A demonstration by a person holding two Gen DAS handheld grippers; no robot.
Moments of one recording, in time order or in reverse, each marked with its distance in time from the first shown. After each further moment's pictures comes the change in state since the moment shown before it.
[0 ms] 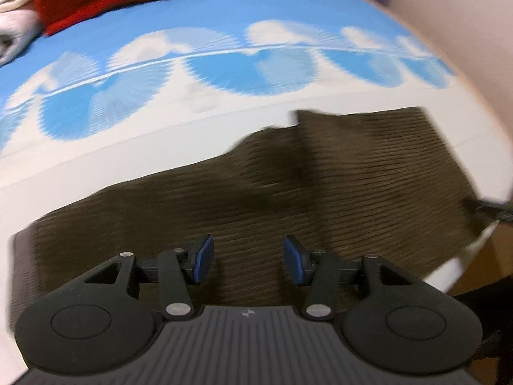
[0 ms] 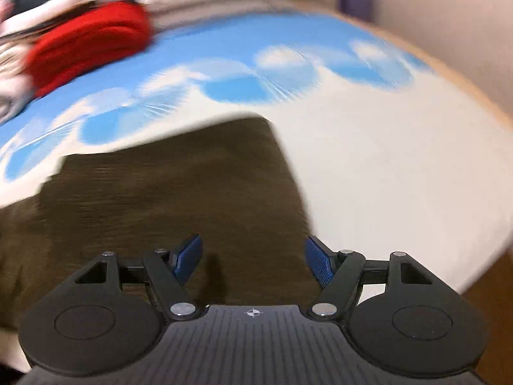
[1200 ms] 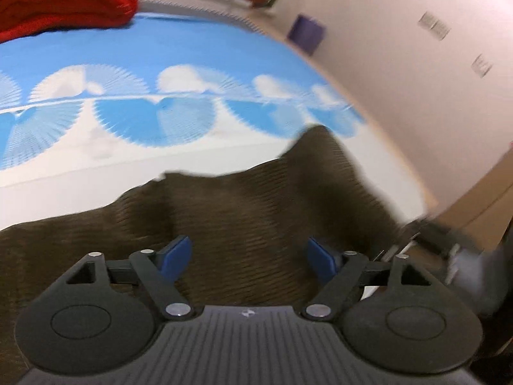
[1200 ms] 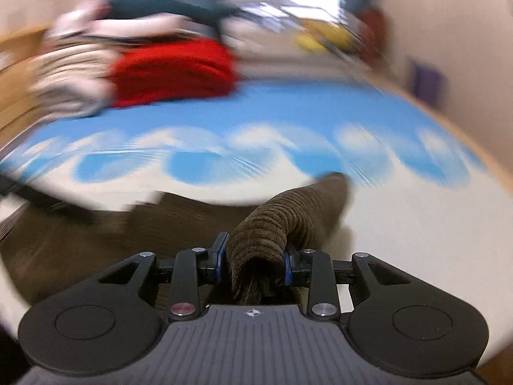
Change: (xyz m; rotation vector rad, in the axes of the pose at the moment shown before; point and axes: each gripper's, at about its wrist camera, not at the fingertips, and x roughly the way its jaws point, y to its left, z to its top) left arm -0.032 -0.047 0.020 -0.063 -0.165 -0.348; right arm -0.076 0.118 -0.012 -0.454 -0.351 0.258
